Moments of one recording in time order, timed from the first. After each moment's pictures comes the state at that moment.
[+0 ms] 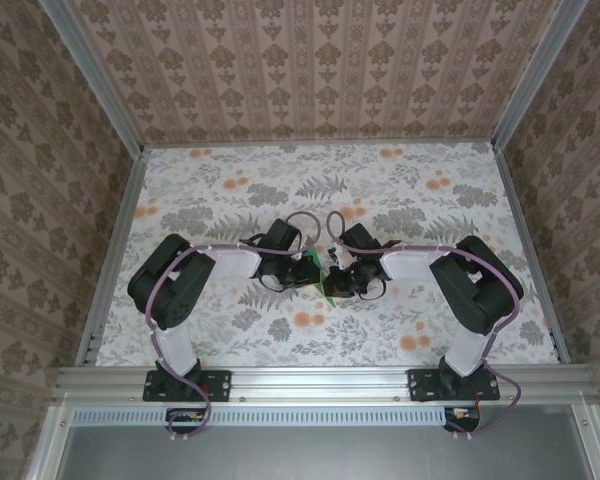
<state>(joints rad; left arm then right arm) -0.71 1.82 0.91 -0.12 0.53 -0.69 0.58 1.77 0.85 -0.25 -0.53 0.55</state>
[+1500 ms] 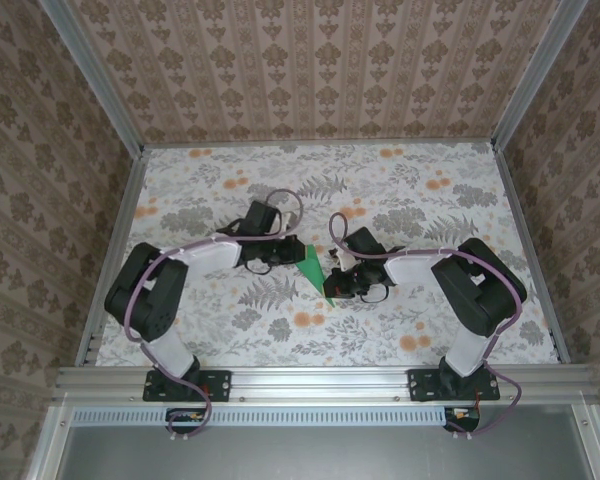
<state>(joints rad) -0.61 1.71 0.92 -0.13 0.49 -0.57 0.57 1.75 0.78 -0.14 -0.56 0.53</state>
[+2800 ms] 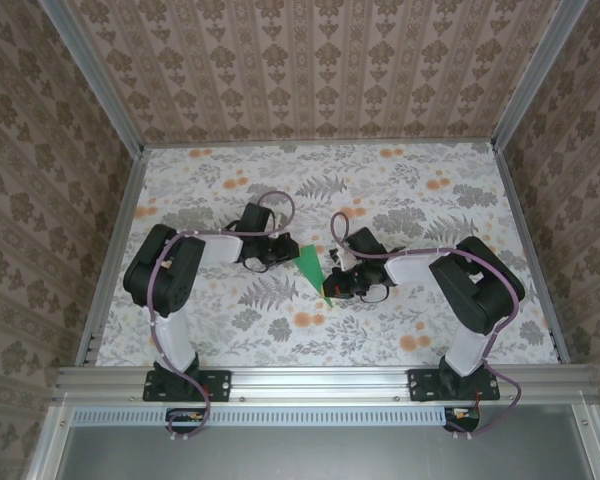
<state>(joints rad) -0.48 1.88 0.92 0.01 0.53 -0.64 0.56 1.77 0.76 -0.09 -0.60 0.56</state>
